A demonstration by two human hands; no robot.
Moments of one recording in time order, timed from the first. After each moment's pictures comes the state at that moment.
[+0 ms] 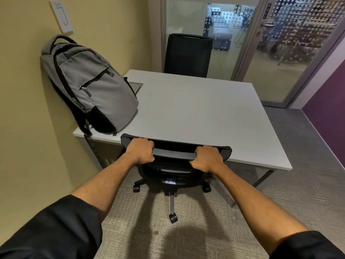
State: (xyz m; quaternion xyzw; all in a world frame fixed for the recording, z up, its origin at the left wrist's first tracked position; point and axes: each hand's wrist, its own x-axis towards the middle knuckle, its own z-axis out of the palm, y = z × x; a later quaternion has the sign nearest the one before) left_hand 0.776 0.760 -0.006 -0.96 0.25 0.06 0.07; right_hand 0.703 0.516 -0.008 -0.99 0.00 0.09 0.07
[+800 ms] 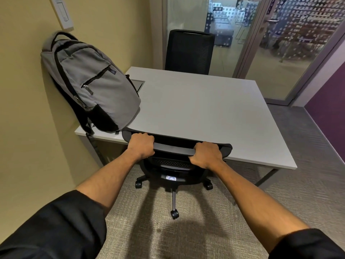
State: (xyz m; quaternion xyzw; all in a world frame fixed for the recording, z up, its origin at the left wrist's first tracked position) left_hand 0.795 0.765 -0.008 -0.97 0.21 0.03 0.10; right_hand 0.719 0.533 -0.007 -1.00 0.01 0.07 0.05
